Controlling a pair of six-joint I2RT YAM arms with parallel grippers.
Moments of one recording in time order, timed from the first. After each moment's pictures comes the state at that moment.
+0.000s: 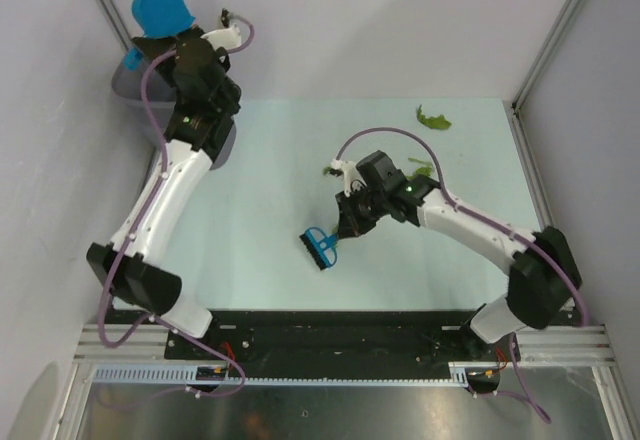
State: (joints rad) left arm -0.35 1.58 1.77 0.11 -1.09 1.62; right arm 0.77 1.47 1.18 -0.56 -0.40 0.18
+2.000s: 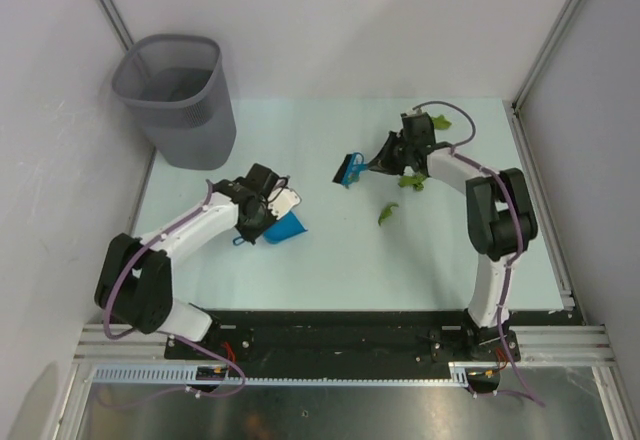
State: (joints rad) left arm -0.47 1.43 0.97 -0.82 -0.11 0.42; right arm 0.30 2.02 1.39 -0.12 -0.32 0.73
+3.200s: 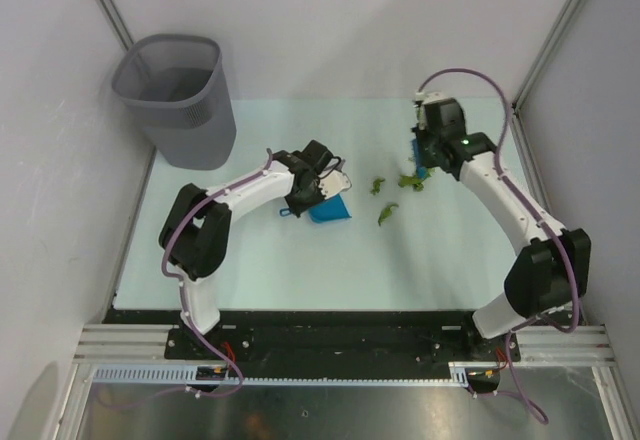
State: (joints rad) left arm -0.63 1.88 1.42 -0.81 -0.07 0.50; right arm 0.29 1.52 1.40 -0.63 0.20 0.06
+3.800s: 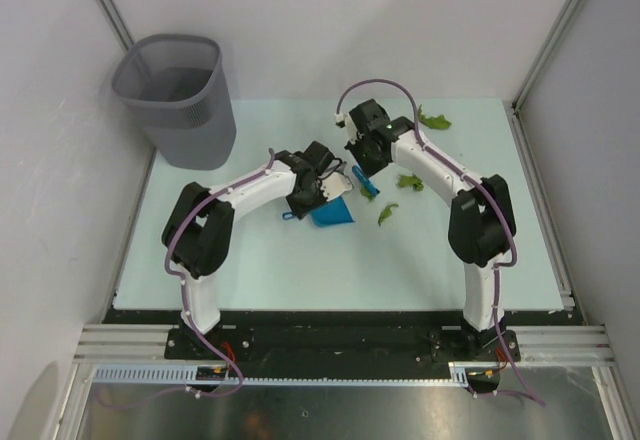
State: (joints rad) left arm -0.64 1.91 1.44 -0.83 -0.02 0.50; right arm 0.55 2.00 1.79 -0.80 0.12 -0.12
